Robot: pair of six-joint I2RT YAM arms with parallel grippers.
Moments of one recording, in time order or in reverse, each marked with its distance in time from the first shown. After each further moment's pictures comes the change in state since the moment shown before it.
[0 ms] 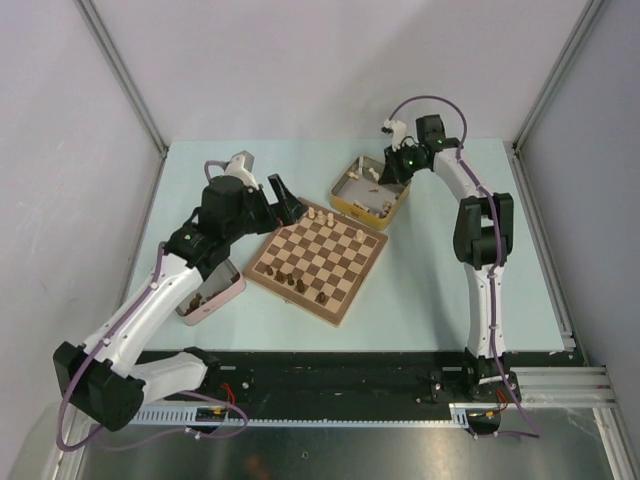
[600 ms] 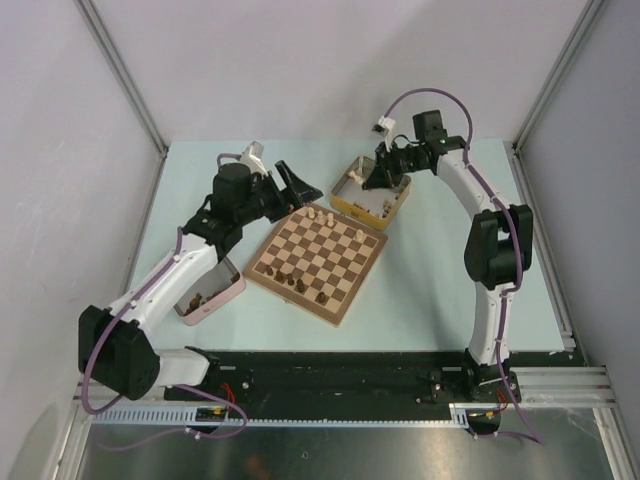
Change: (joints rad) left arm 0.072 0.167 0.000 0.266 0.267 -0.193; right arm 0.048 -0.304 -0.220 -0.003 -0.306 -0.048
